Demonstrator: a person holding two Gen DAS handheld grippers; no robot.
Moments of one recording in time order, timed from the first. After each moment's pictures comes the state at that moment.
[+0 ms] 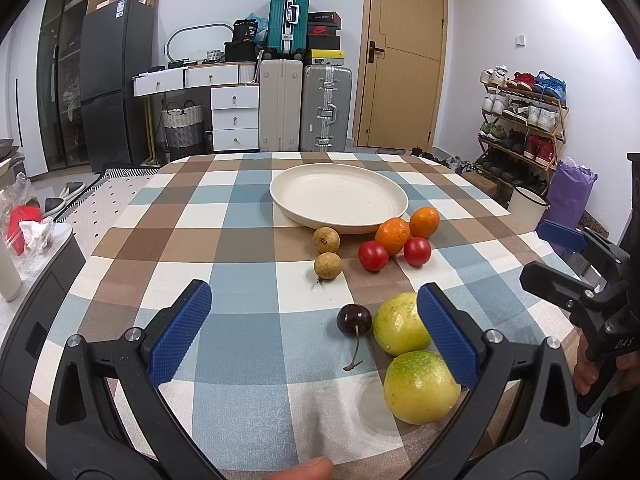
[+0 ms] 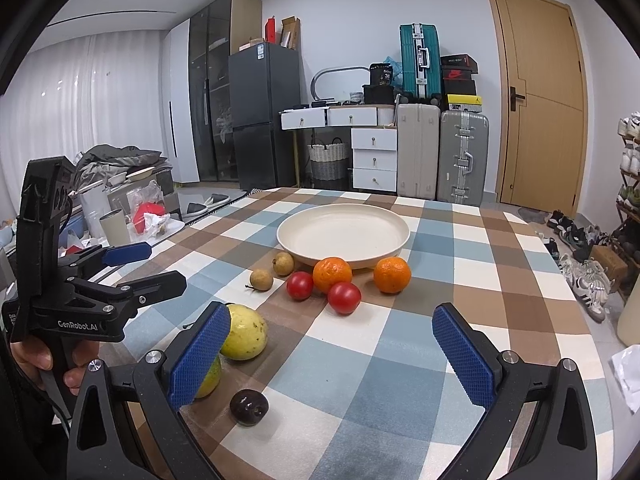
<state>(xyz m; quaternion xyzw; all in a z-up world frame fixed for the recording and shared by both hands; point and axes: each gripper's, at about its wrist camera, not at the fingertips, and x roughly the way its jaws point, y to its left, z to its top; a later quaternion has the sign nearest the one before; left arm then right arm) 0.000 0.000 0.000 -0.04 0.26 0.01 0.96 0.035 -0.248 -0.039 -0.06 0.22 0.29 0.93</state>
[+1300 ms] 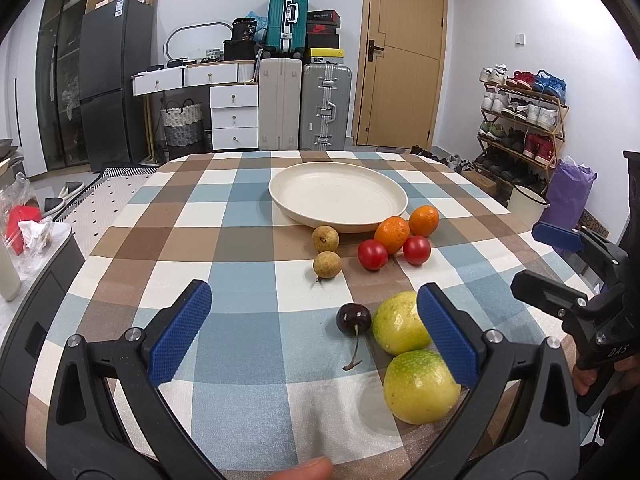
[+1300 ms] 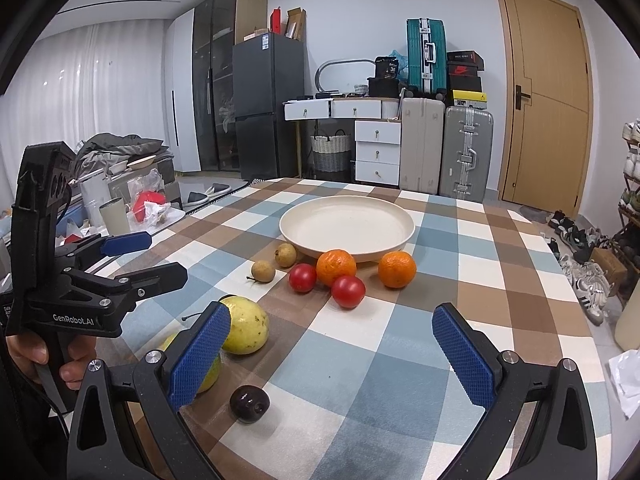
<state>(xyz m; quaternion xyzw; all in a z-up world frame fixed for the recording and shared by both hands) 0.000 0.000 0.000 -0.04 0.26 0.01 0.96 0.036 -0.245 -0.045 -0.07 0.23 0.29 0.92</state>
